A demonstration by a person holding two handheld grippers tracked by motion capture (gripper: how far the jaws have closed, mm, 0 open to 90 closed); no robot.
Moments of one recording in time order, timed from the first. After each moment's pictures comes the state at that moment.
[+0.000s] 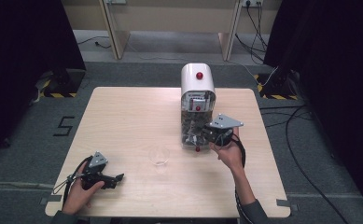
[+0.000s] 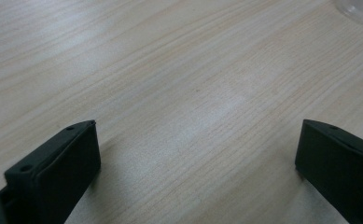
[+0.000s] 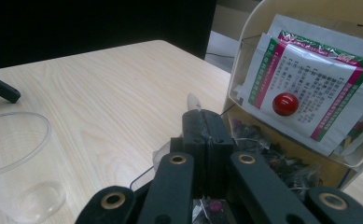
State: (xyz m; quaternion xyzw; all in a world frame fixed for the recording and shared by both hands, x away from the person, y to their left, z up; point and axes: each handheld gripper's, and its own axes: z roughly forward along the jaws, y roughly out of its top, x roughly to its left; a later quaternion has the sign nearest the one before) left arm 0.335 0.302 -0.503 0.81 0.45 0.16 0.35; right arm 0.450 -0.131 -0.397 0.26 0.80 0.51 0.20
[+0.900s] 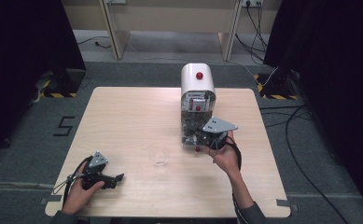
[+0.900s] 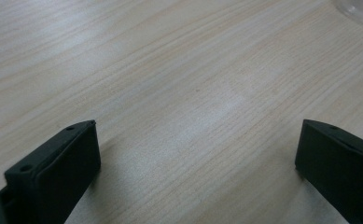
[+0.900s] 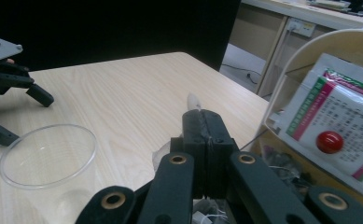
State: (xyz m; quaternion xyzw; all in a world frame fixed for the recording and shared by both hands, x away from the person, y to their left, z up) left arm 0.335 0.302 -0.503 0.81 0.45 0.16 0.35; right arm 0.431 -0.110 -0.384 0.21 0.80 0.52 0.20
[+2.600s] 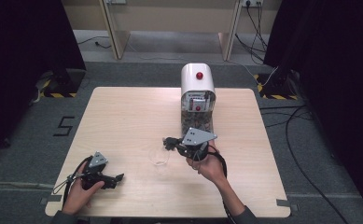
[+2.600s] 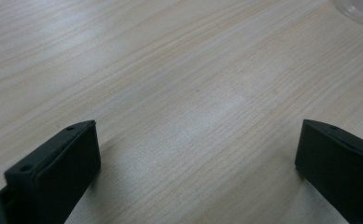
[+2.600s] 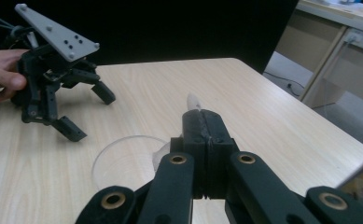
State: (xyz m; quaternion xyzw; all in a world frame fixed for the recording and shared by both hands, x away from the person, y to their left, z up) left arm 0.335 0.302 -0.503 0.81 0.45 0.16 0.35; right arm 0.399 -0.059 -0.389 0.13 0.82 0.53 0.15
